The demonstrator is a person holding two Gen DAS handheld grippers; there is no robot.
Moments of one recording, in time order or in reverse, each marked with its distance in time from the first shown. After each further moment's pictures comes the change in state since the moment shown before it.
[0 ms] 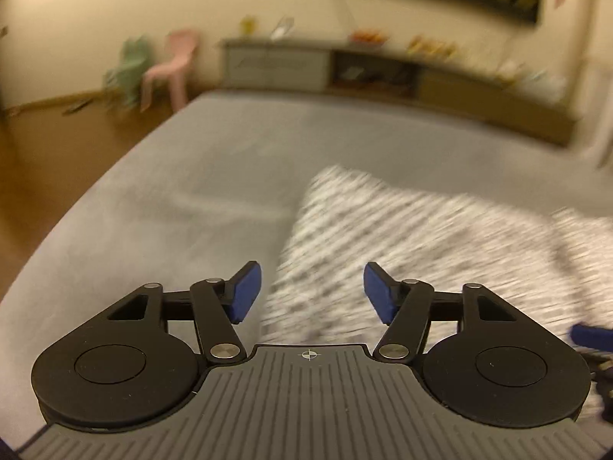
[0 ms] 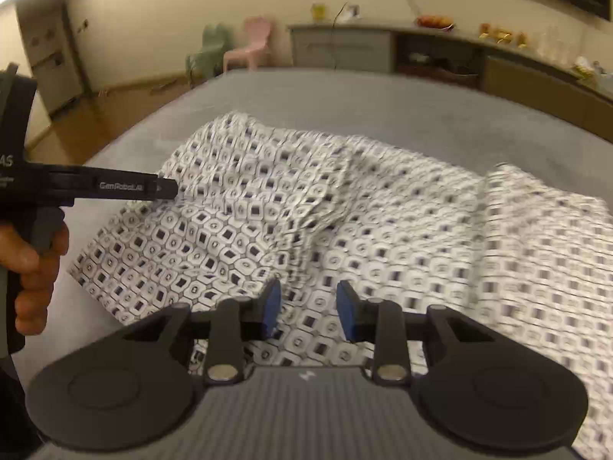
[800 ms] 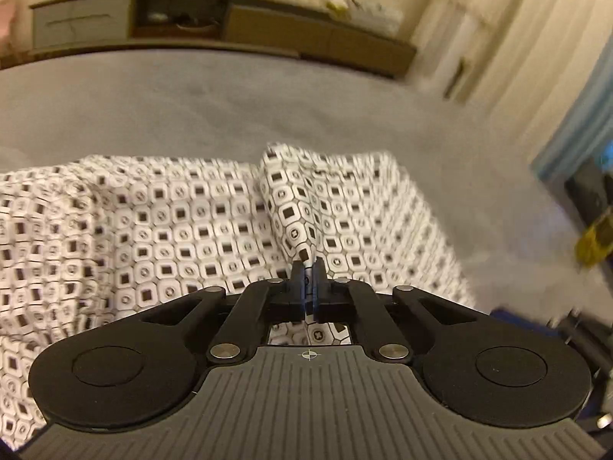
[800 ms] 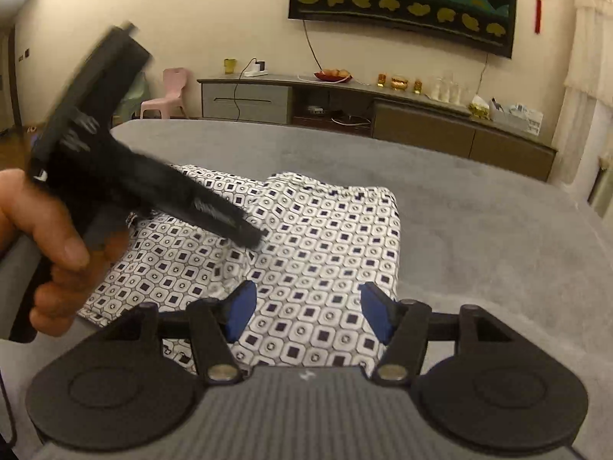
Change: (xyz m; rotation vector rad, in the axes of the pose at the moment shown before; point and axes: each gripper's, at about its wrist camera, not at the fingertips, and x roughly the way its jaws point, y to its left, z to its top) left arm 0.056 -0.209 -0.010 0.112 0.235 -0.465; right arm -0.068 -0.096 -0.063 0.038 -0.128 -0.282
